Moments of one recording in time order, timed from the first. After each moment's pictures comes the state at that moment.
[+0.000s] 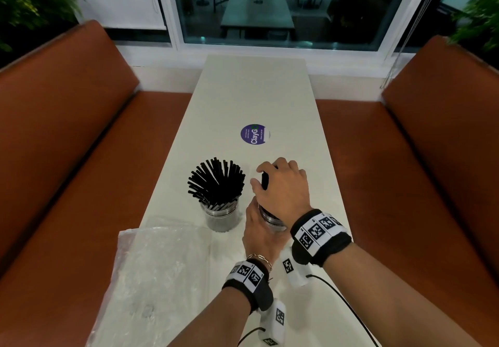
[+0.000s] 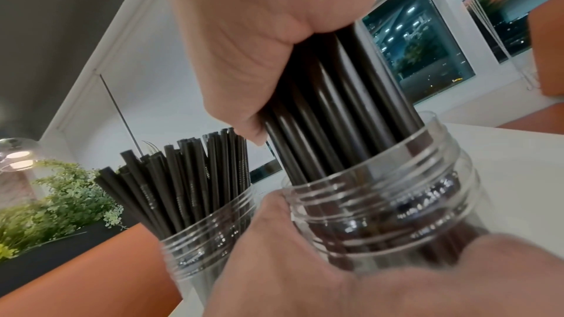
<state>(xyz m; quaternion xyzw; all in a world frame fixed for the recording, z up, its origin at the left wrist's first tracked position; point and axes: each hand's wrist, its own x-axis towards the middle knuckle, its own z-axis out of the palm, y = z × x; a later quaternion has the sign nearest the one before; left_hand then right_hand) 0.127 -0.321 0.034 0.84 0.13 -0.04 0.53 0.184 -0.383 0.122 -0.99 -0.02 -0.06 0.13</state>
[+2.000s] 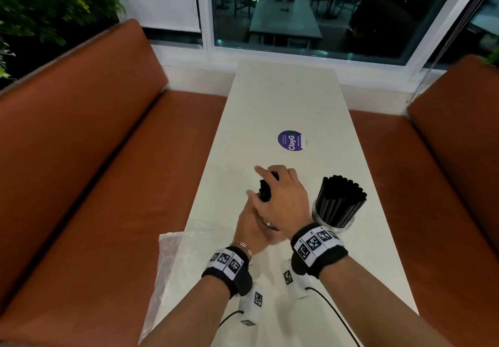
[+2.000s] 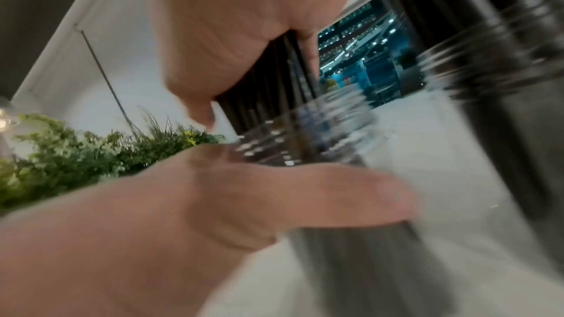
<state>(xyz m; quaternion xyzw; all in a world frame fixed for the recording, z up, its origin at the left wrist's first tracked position) 0.154 -0.158 0.033 0.79 0.02 -0.08 0.61 0.181 -0.256 0.101 -0.97 -0.10 -0.14 0.18</state>
